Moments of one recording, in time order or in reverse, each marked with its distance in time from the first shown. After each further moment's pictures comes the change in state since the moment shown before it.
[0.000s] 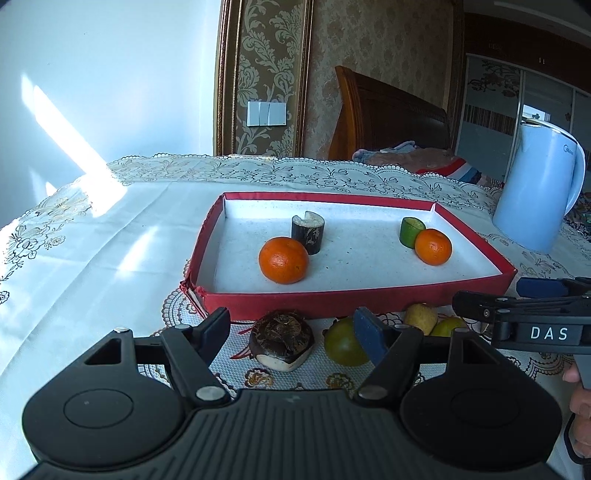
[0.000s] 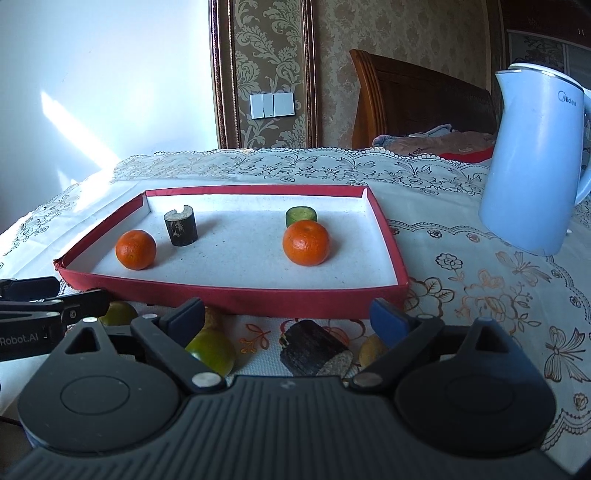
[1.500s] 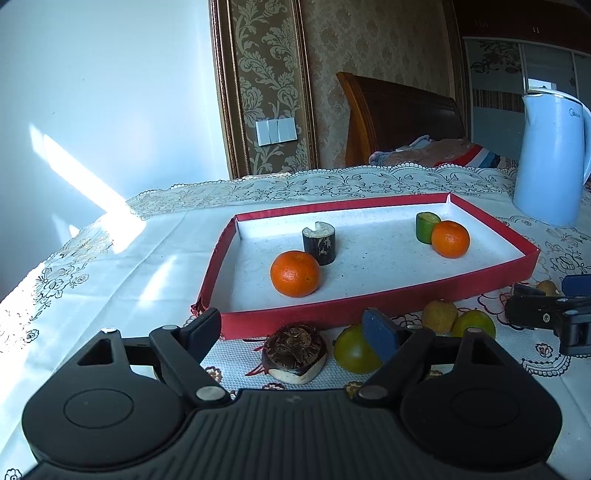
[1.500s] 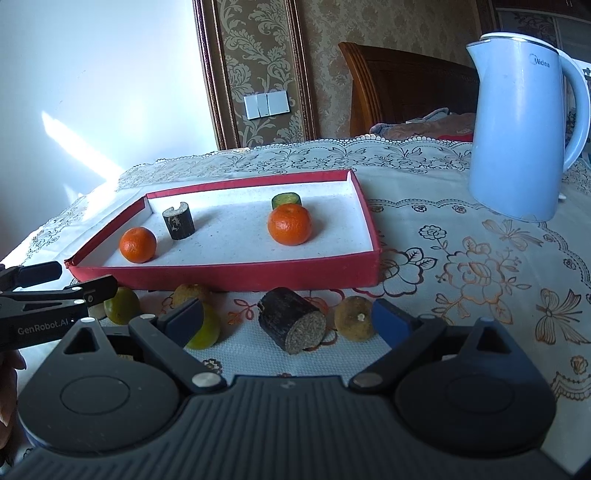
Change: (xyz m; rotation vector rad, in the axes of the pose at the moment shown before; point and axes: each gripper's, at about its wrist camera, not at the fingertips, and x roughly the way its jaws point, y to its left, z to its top) left arm 0.000 -0.020 -0.001 0.114 -0.050 0.126; right arm -0.016 -0.024 -0.018 0.069 0.004 0.047
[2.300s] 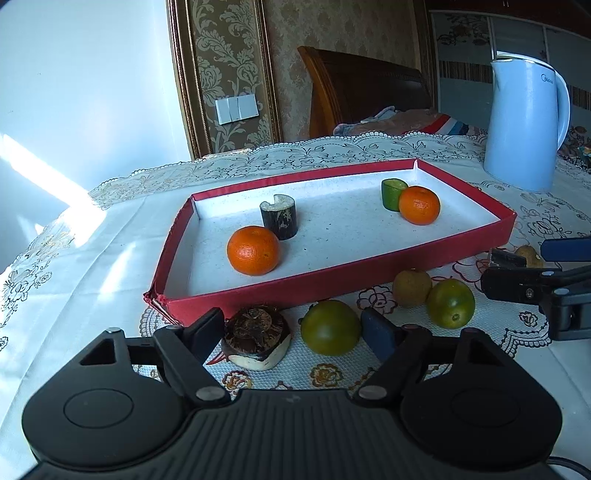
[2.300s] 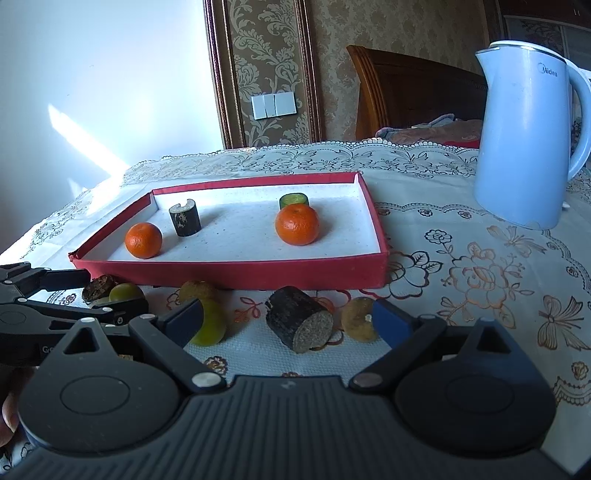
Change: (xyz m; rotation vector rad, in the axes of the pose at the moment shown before) left arm 0.014 -0.013 -0.005 0.079 0.075 -0.107; right arm -0.001 0.005 -0.001 -0.029 -0.006 0.006
